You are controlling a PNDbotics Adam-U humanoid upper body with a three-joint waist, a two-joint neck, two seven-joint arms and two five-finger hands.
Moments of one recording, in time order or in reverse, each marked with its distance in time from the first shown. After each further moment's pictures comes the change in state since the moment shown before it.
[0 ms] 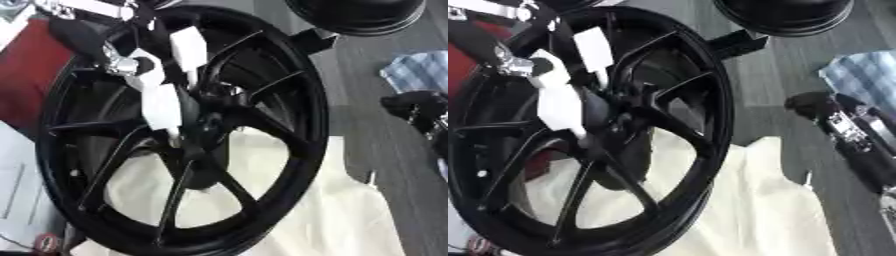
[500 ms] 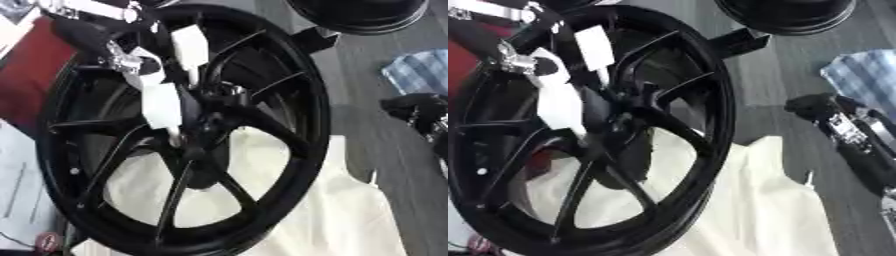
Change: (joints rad) left arm -0.001 -0.003 0.028 -0.011 0.083 0.004 0.000; right arm 0.002 0.000 0.006 0.000 0.008 0.004 0.003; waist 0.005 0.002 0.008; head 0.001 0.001
